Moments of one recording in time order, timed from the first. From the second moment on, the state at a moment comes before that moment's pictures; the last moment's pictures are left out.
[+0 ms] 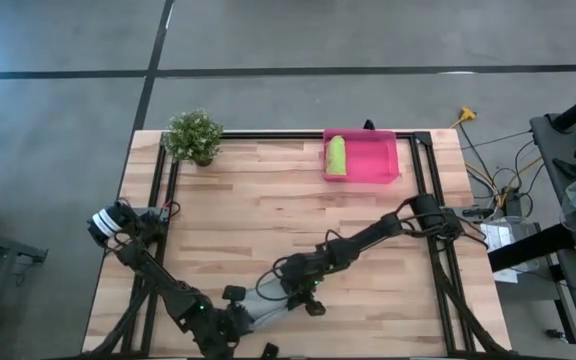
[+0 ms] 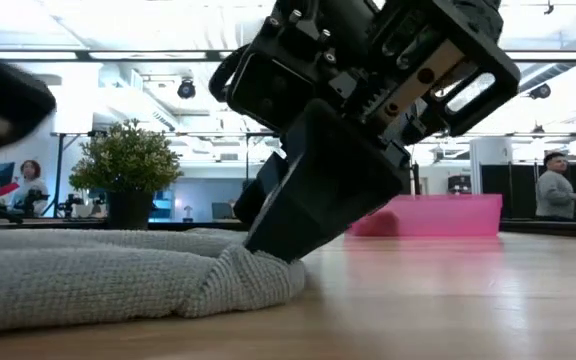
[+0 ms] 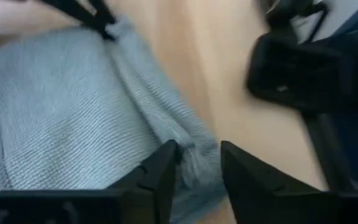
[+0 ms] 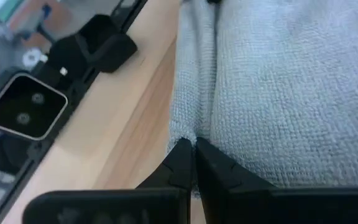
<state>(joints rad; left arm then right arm) -0.88 1.82 0.98 -0.05 -0.44 -0.64 0.31 2.19 1.22 0.24 -0.50 0.17</state>
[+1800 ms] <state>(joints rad) -0.71 1.91 1.03 -0.09 -0.46 -0.46 0.29 2.19 0.86 1.05 -0.52 0.54</state>
